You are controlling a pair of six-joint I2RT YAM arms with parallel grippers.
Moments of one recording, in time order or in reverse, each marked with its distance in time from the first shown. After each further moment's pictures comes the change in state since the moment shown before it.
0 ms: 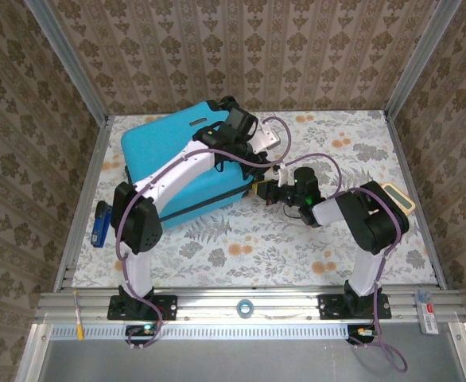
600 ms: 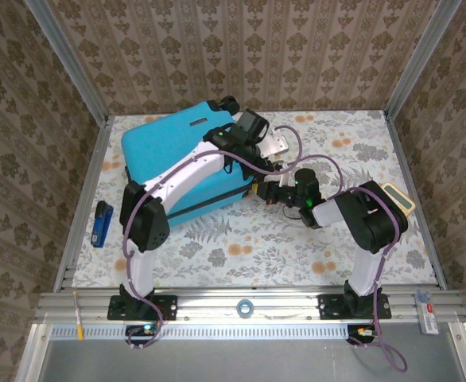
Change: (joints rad) left arm -0.059 0.072 0.085 -0.039 -0.115 0.122; right arm -0.003 0.006 -0.019 0.047 -0.009 0.120
